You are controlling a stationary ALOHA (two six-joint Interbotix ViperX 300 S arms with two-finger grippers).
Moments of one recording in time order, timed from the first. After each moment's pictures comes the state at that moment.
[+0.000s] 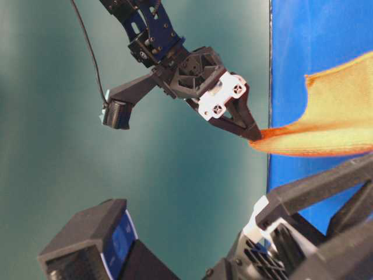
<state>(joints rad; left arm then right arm) -0.28 0.13 0.64 -0.03 -0.17 -0.09 -0.38 0.10 0.54 -0.59 0.05 0.46</state>
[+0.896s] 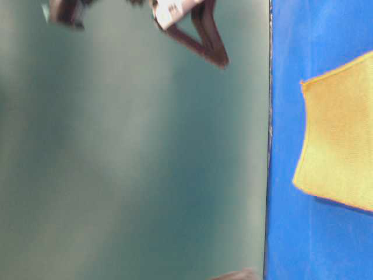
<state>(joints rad) -0.18 -0.37 0.89 -0.03 0.05 -0.09 -0.30 -0.37 0.93 -0.53 -0.04 0.53</state>
